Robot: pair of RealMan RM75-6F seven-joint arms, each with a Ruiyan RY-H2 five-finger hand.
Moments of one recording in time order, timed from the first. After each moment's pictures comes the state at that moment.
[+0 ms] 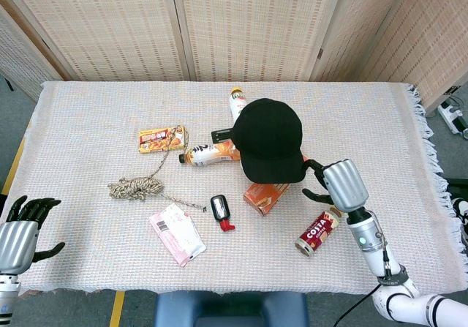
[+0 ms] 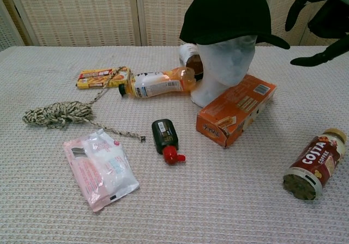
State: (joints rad) left arm -0.12 -1.09 -0.04 -1.68 1.48 1.46 0.14; right arm 0.45 -1.42 0.24 -1.48 -1.59 1.32 -0.03
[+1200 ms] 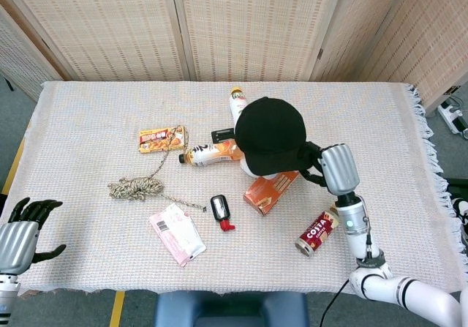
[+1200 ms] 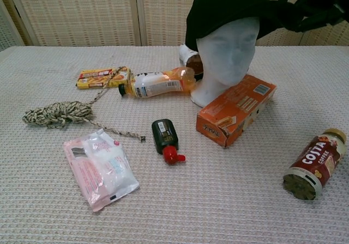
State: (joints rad) left arm -0.13 -1.07 -0.03 -1.69 1.47 1.42 0.09; right arm 0.55 -1.57 0.31 -1.31 -1.49 1.40 0.10
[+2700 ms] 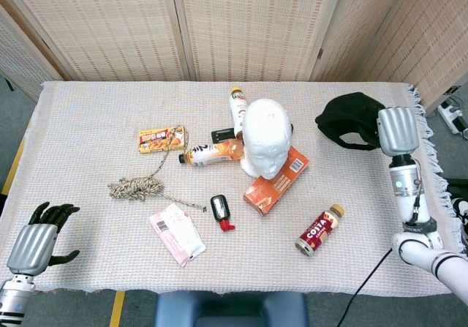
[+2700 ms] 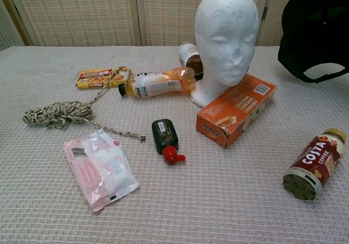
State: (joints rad) left arm -0.15 -1.09 -0.01 -1.74 1.47 1.36 0.16; right arm 0.60 -1.43 0.32 -0.97 -1.33 1.21 0.15
